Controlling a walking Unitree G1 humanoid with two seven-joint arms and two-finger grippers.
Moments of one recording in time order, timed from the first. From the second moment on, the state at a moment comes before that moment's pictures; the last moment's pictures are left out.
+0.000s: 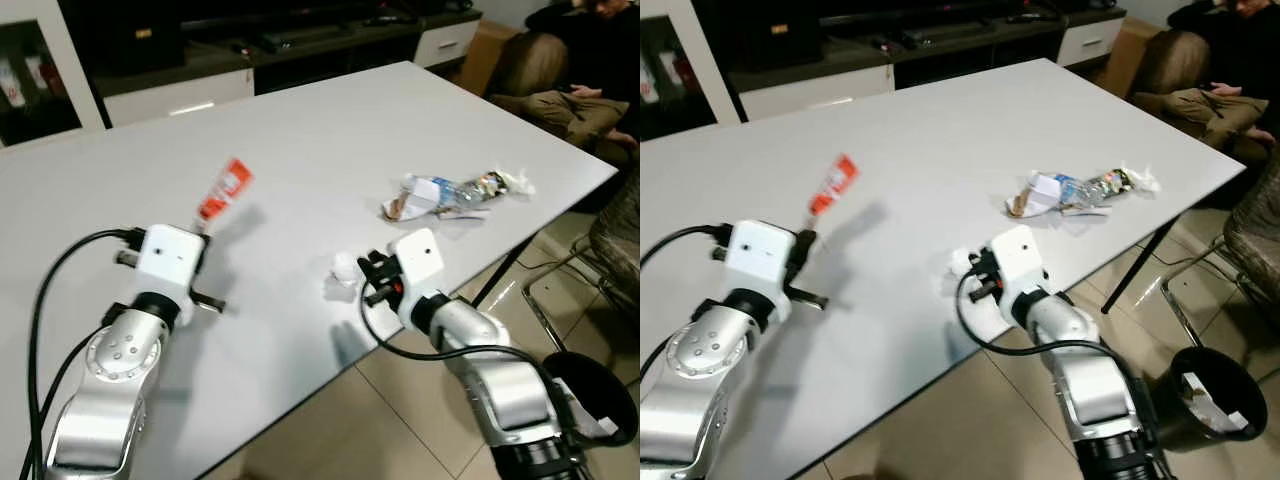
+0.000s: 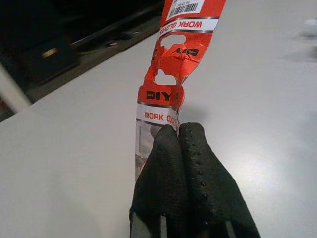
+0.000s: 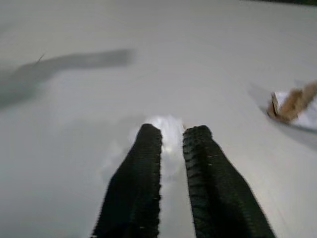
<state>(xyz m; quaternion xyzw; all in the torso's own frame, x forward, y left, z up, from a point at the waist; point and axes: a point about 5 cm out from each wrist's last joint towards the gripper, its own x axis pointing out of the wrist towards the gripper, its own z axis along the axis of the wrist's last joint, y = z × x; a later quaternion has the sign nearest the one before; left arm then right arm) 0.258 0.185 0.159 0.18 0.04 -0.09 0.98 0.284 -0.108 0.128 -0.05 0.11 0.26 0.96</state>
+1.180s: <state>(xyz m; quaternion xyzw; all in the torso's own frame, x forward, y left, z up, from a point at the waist) 0.259 0.176 0.160 0.18 0.04 -0.12 0.98 0.343 -0.083 0.106 -0.05 0.16 0.32 0.93</state>
